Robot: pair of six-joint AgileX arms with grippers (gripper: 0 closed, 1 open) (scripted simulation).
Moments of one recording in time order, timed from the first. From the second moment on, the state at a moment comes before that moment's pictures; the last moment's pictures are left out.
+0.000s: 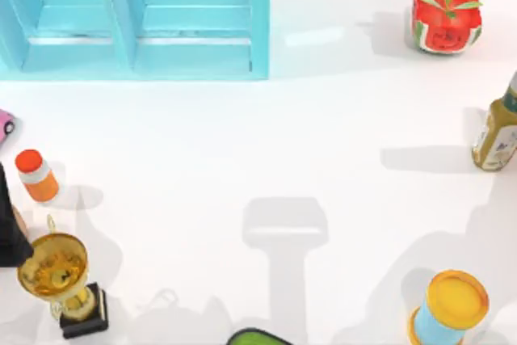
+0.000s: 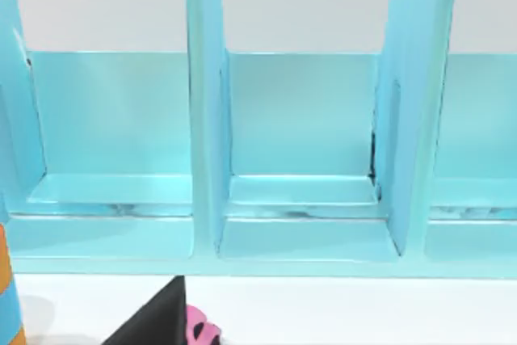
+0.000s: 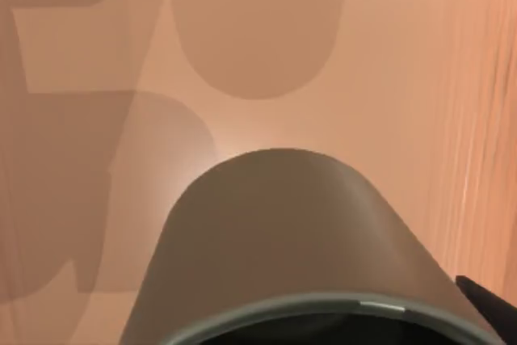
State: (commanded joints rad) left arm 0.00 0.00 0.00 0.00 0.00 0.00; right arm -0.49 1.84 1.45 -1.11 0.03 -0.48
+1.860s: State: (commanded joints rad) left arm 0.00 0.00 0.00 0.00 0.00 0.00; right arm -0.50 1.86 1.84 -1.49 0.03 -0.48
